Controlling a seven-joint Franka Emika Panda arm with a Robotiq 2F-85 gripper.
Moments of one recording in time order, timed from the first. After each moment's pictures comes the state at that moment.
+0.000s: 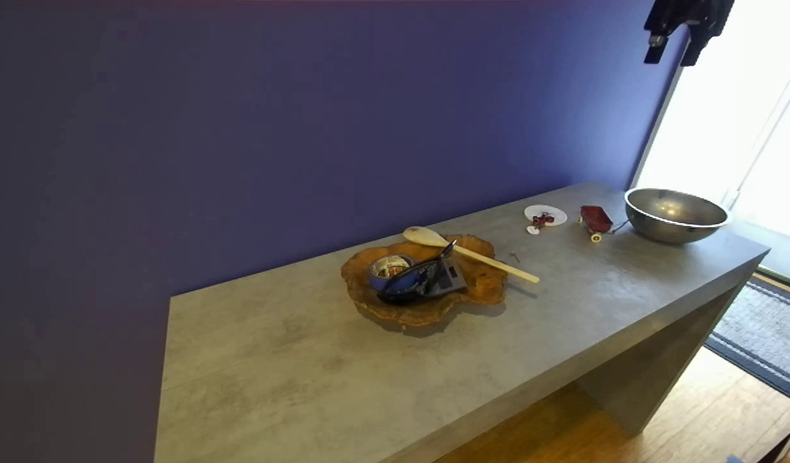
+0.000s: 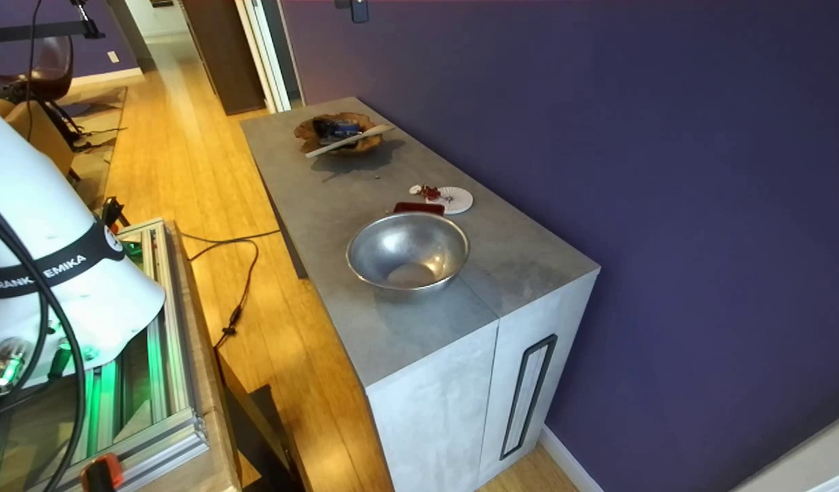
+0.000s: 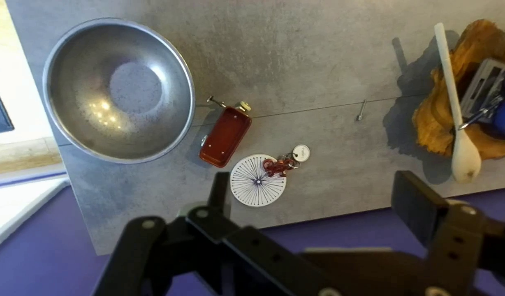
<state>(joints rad) 0.03 -0.31 0.01 -2.31 0.10 2.02 0.19</state>
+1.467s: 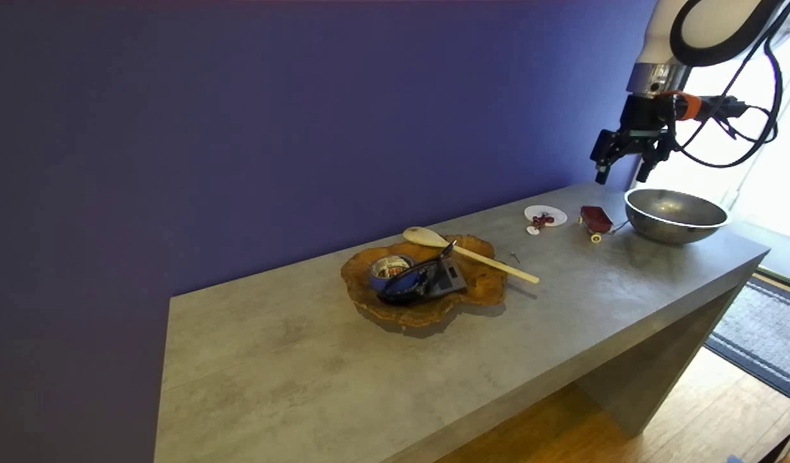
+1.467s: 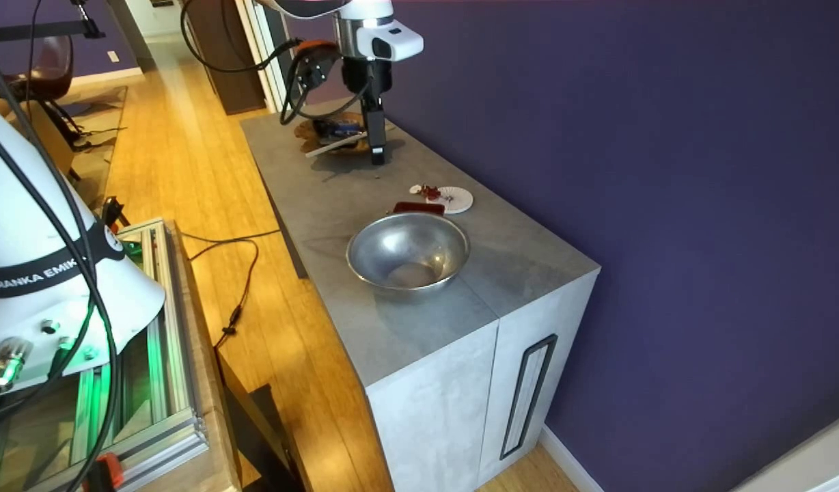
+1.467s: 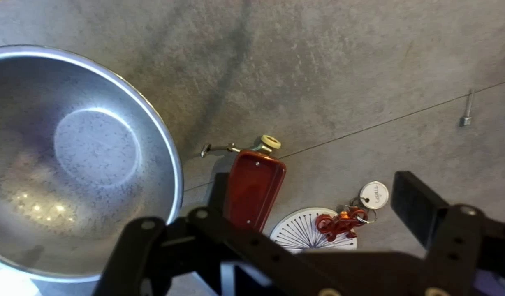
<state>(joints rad) 0.04 0.07 0.03 -2.50 0.07 2.57 0.42</state>
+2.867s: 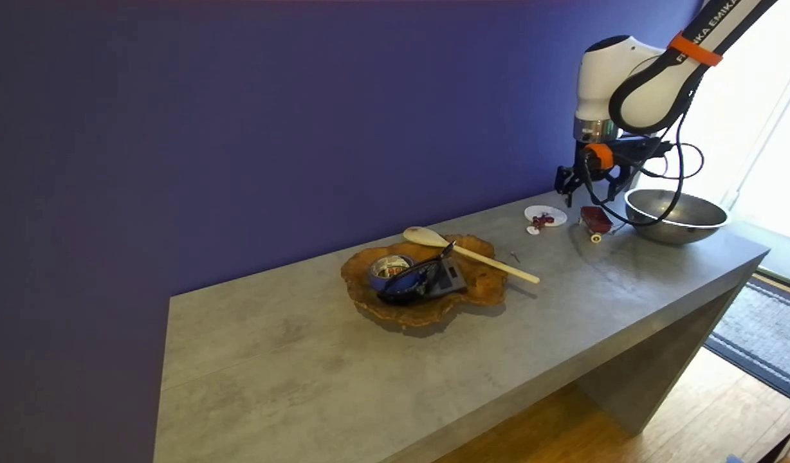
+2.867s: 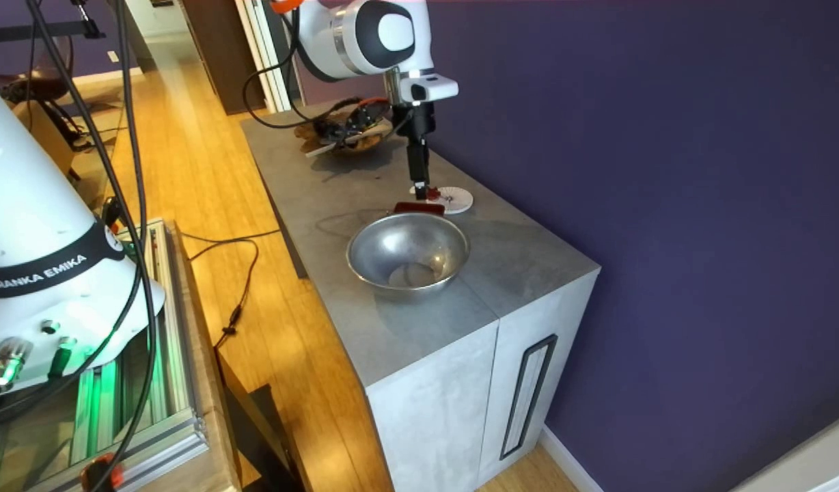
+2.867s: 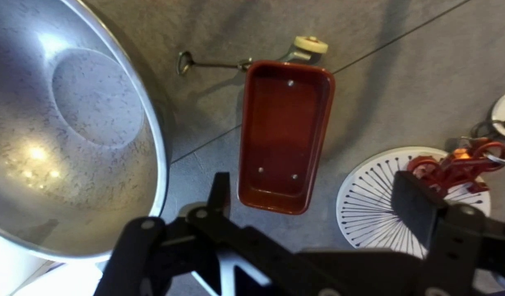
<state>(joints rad) 0.20 0.46 -0.15 -2.19 -0.32 2.57 0.97</state>
